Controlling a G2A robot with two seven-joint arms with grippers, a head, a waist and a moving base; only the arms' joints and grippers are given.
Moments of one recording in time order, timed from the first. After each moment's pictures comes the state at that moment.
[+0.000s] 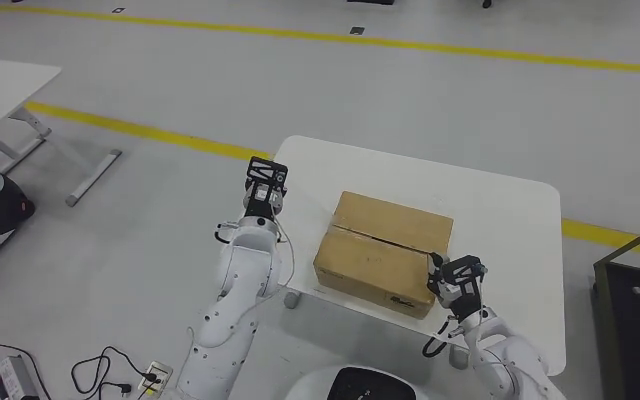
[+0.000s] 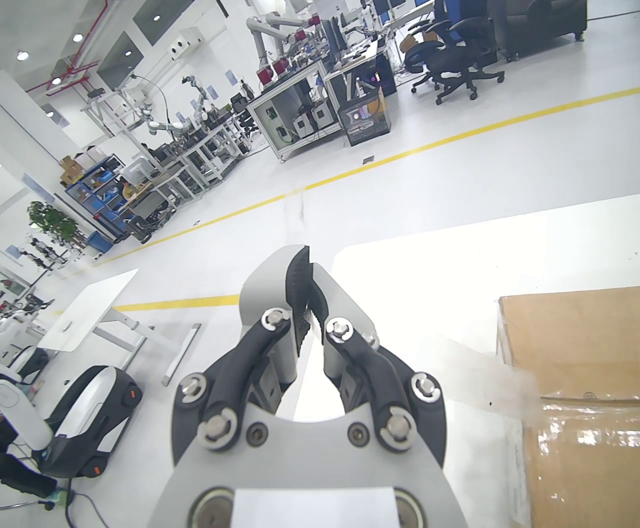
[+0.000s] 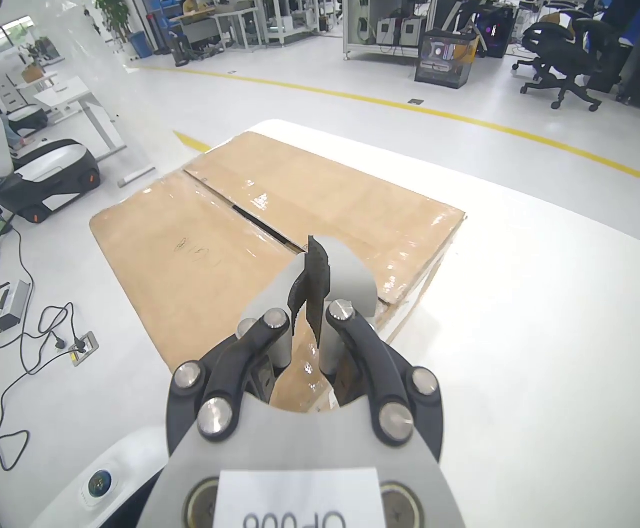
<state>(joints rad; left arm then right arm) 1.33 -1.39 -1.59 -1.88 1.90 0.11 -0.38 -1.26 -1.32 1.13 -1.46 -1.27 -0.28 0.03</state>
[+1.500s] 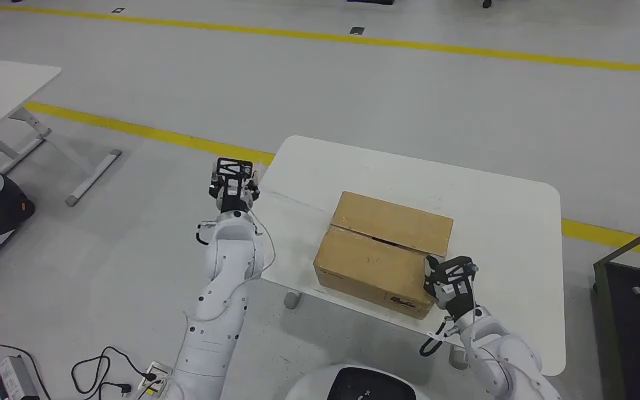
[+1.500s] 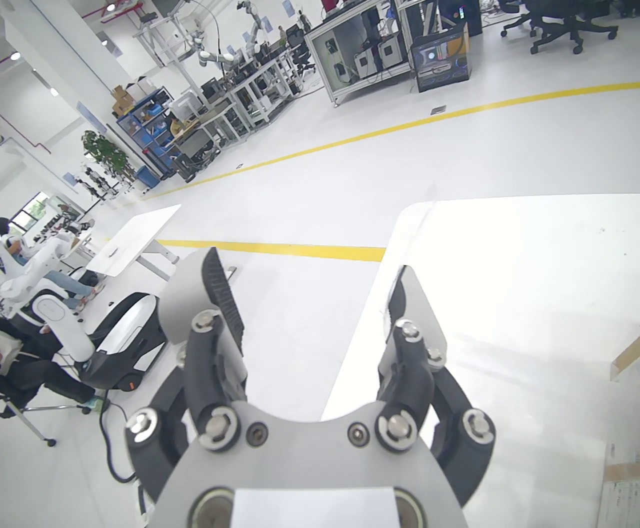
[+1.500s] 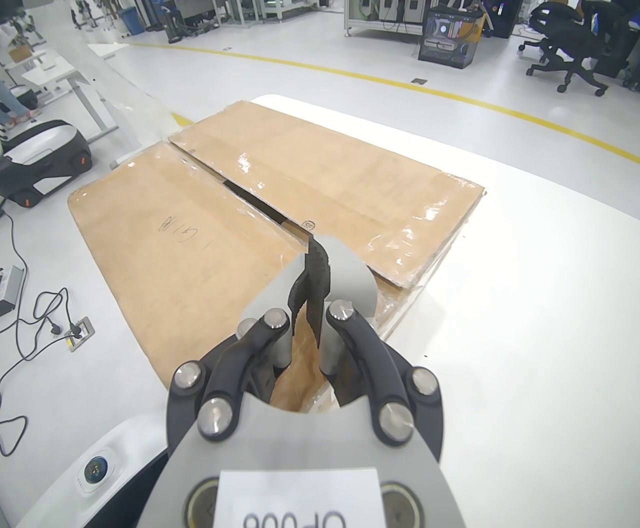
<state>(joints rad) 1.27 -1.38 -1.71 -1.67 1.89 0.23 -0.39 -1.23 -1.33 1.10 -1.40 -1.28 -0.26 0.05</state>
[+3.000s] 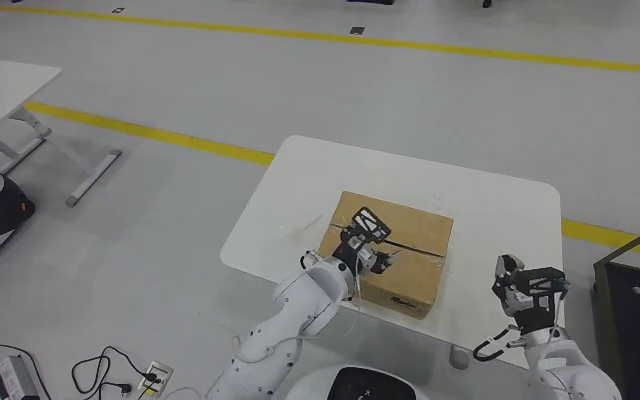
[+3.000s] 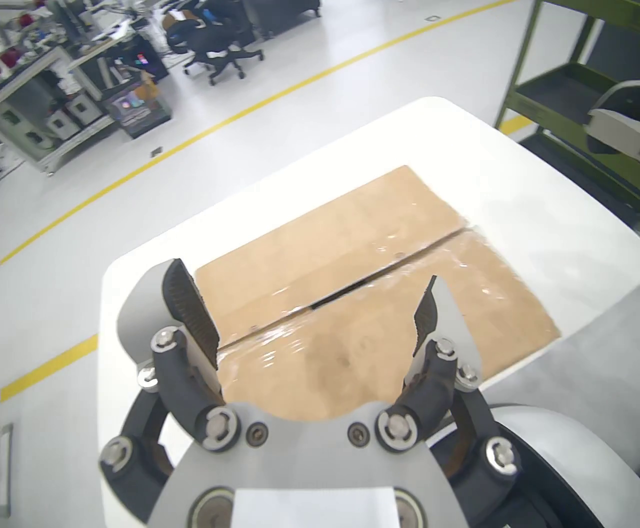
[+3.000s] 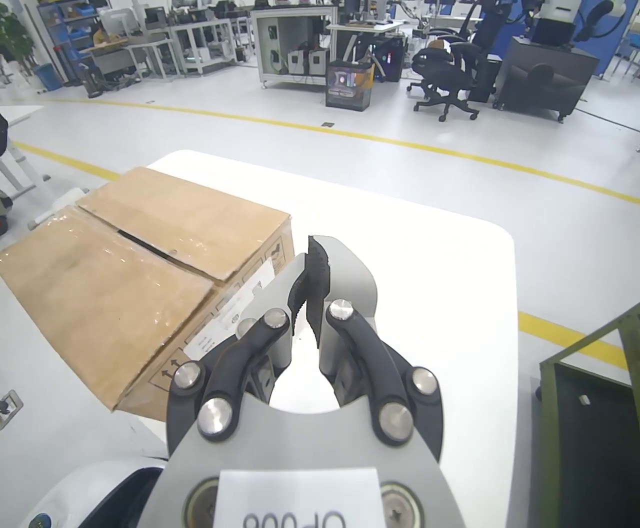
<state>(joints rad) 1.34 -1.41 -1.22 -1.84 1.59 -0.21 -0.48 -1.44 -1.27 1.42 -1.64 -1.31 -0.25 0.03</state>
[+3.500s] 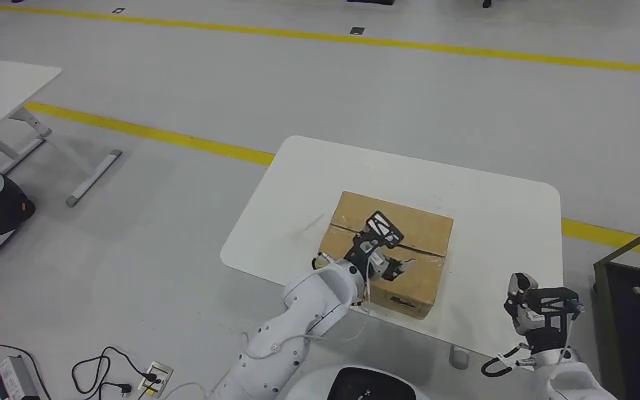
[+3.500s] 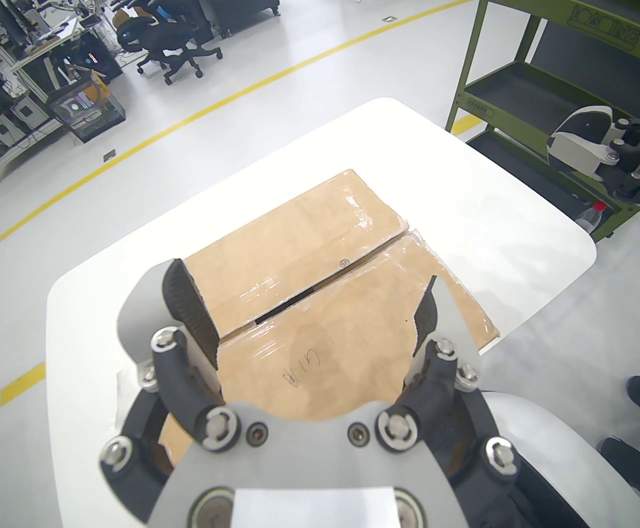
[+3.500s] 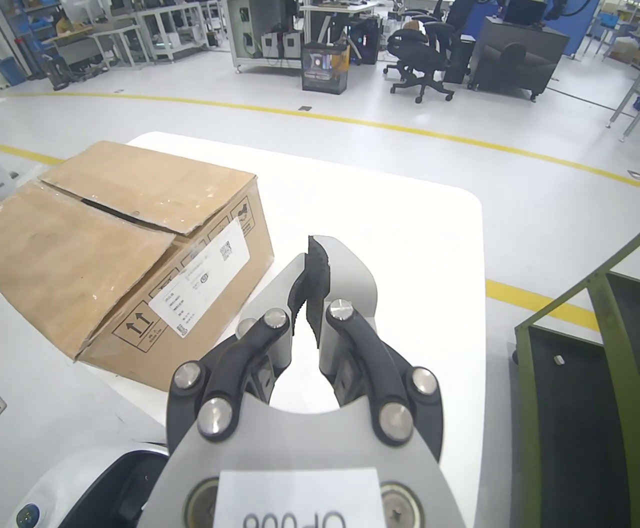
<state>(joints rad) 1.30 -1.41 -1.19 -1.81 1.61 -0.25 -0.48 -1.53 -1.26 1.47 -1.66 -1.31 -0.20 0.00</state>
